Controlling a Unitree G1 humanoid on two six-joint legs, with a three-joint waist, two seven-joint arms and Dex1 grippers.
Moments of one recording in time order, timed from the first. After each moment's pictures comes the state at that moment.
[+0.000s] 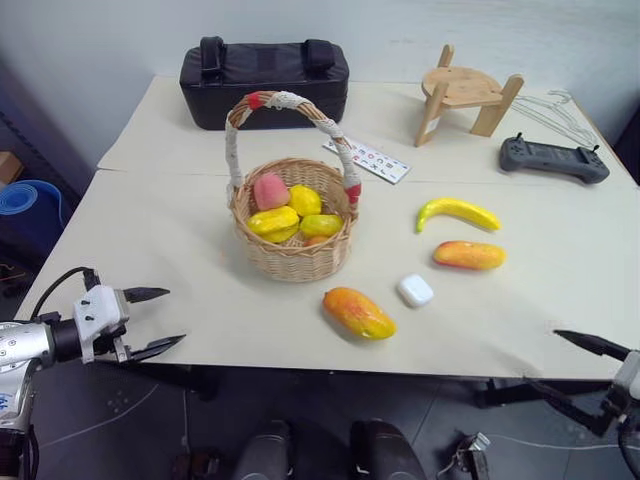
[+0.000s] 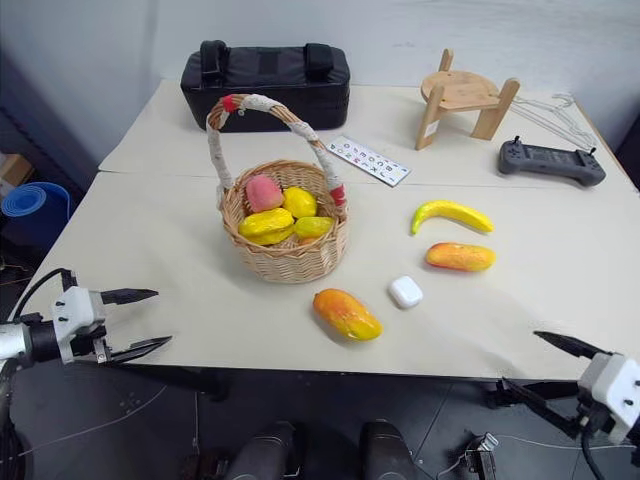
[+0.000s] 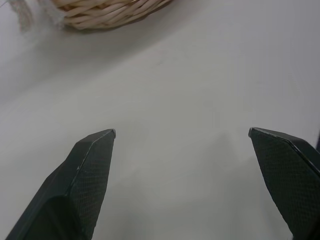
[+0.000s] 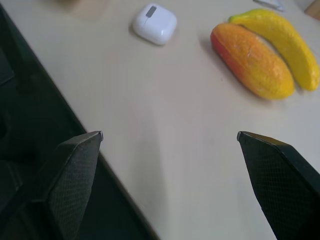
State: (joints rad) left arm 0.02 0.88 0.30 0.20 -0.33 -0.19 -1.17; right arm 0.52 -0.72 -0.59 -0.16 0.40 -0.25 1.10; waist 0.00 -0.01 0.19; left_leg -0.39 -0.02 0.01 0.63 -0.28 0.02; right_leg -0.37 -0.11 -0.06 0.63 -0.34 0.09
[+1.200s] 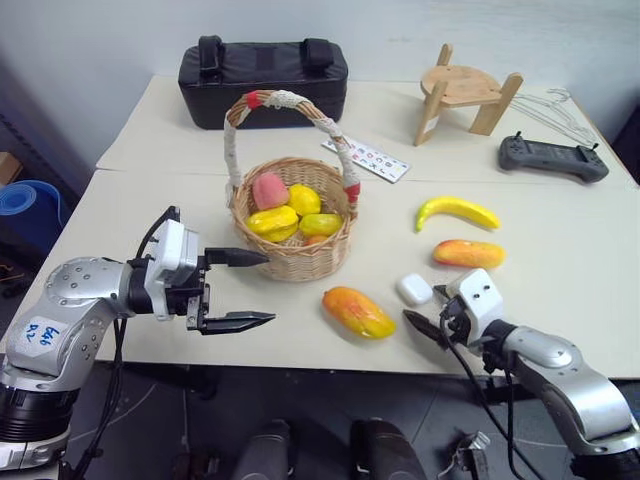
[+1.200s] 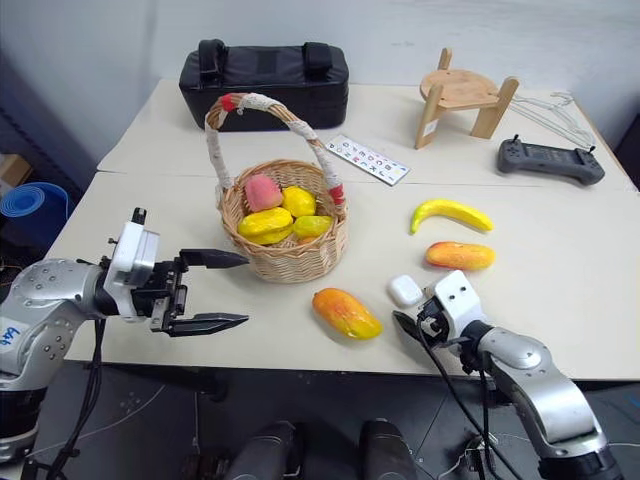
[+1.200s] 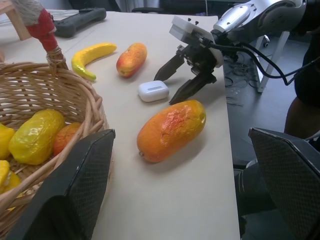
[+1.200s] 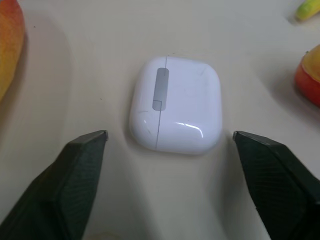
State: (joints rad) left arm -0.27 0.84 0.12 -0.32 -0.66 0.43 -1.14; right arm -0.01 -0.62 0.01 -0.33 0.36 0.49 0.49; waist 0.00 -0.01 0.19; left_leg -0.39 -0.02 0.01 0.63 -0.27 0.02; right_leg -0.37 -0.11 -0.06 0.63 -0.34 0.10
